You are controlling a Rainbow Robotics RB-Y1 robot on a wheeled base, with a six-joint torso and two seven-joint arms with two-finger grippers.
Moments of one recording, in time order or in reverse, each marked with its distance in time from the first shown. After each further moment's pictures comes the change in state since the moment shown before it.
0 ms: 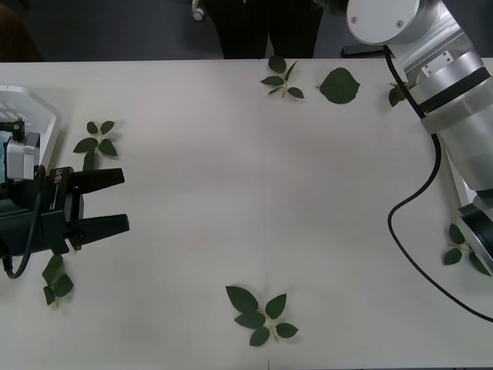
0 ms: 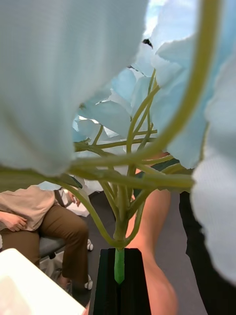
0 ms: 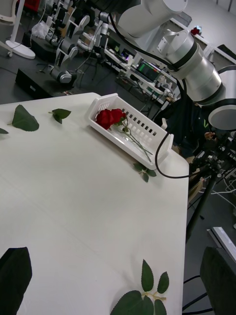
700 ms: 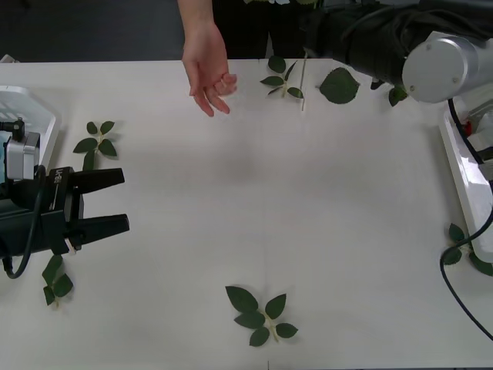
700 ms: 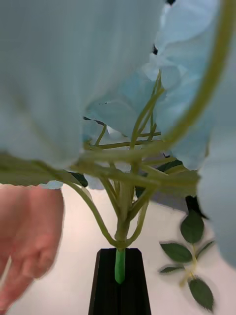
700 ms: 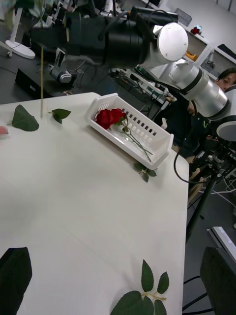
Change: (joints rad) right arm 0.229 -0.146 -0.055 -0.136 0.179 0.346 -0.309; left arm 0.000 0.000 0.000 0.000 0.000 0.000 0.000
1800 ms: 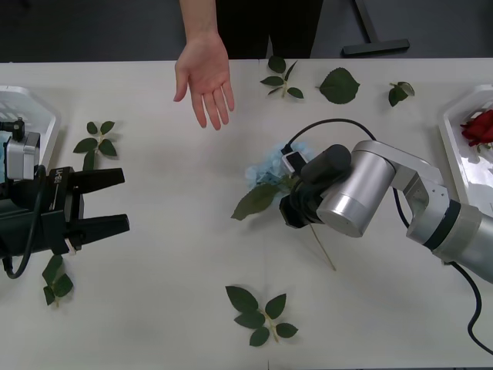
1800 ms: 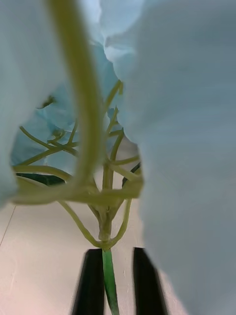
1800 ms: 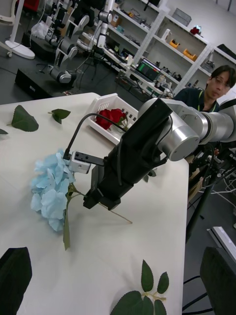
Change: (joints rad) right arm 0.087 -0.039 0.585 -0.117 0.458 0.601 -0.611; left arm 0.000 0.000 0.000 -0.001 0.000 0.000 0.000
